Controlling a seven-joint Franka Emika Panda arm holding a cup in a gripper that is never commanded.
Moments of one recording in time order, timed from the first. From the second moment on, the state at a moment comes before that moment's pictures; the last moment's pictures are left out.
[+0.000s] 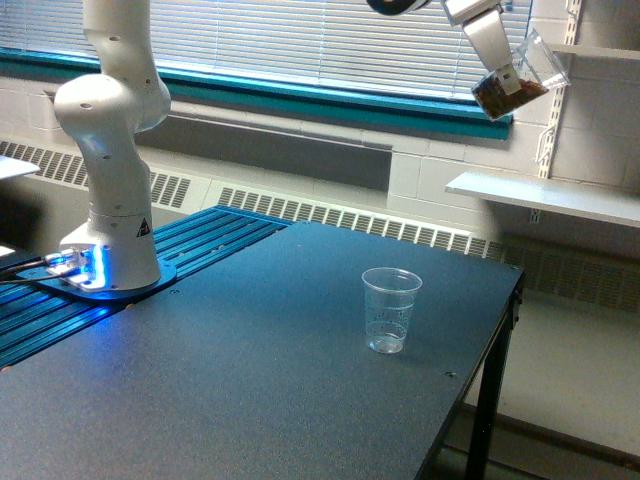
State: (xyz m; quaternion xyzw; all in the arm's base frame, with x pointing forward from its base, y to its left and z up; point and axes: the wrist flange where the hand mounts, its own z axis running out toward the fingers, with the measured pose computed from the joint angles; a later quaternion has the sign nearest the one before) arm 0.603 0.115 0.527 -0.91 0.28 -0.24 0.17
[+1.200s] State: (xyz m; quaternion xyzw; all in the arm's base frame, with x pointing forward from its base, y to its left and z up) arm 0.568 0.041 0.474 -0.93 0.26 -0.25 0.11
